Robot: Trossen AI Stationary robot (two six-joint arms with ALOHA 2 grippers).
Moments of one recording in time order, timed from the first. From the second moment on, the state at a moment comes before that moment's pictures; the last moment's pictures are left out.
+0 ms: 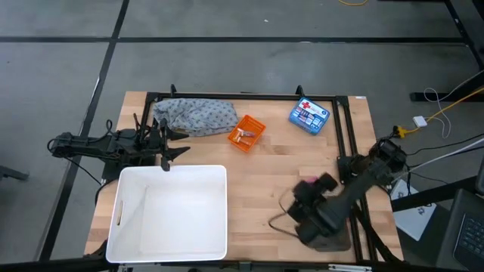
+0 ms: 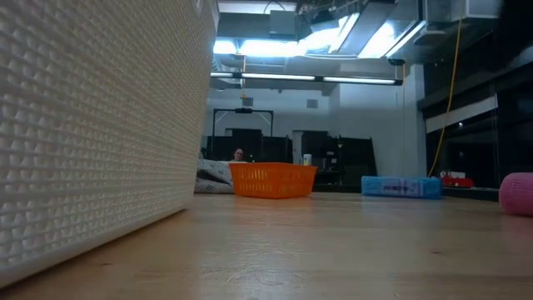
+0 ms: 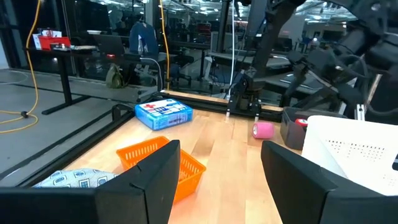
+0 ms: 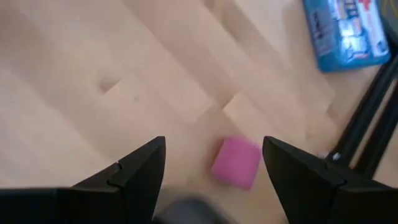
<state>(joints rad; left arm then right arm) -0.06 0.24 0.26 -0.05 -0.29 -0.08 0.76 1.79 1.48 -1.57 0.50 1.55</state>
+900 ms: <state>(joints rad) -0.06 0.24 0.26 -0.06 -0.27 -0.09 0.39 1.74 1.13 -1.57 0.07 1.35</state>
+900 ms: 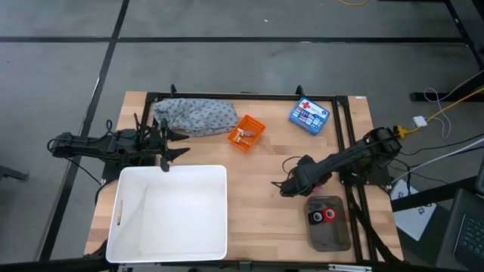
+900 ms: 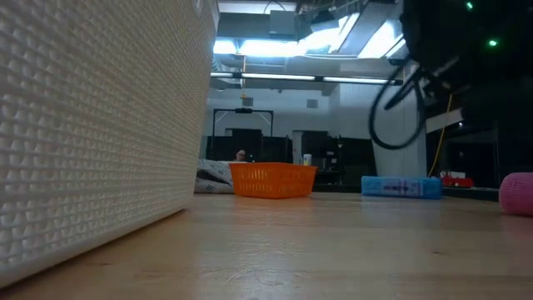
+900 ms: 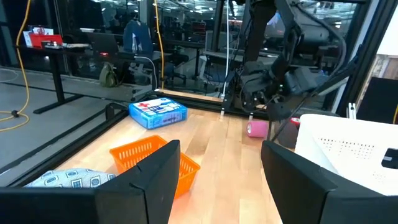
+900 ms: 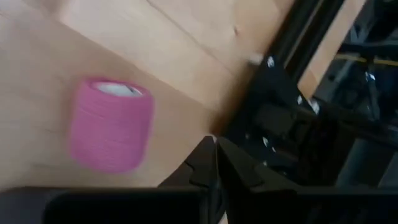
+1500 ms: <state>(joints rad) -0.06 0.24 0.26 -0.06 -0.27 -0.09 0.39 1.72 1.07 -1.41 -0.04 1.32</state>
